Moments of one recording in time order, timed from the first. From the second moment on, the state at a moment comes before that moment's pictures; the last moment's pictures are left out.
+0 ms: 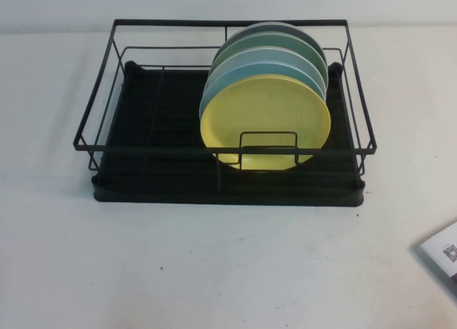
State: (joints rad) right arm 0.04 -0.01 0.03 0.03 0.34 0.01; left arm -0.11 -0.01 0.02 0.26 0.36 -0.12
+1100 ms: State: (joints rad) right arm 0.04 -0.01 0.02 0.74 0.09 0.01; left arm -0.11 -0.01 0.02 0.26 0.36 -0.12
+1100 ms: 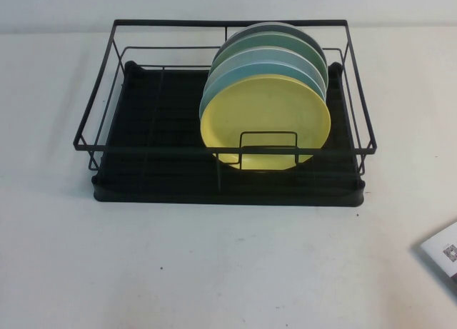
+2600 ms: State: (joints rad) right arm 0.30 1.81 -1.63 0.77 0.91 -1.09; left arm -0.11 -0.01 0.02 0.26 0.36 -0.12
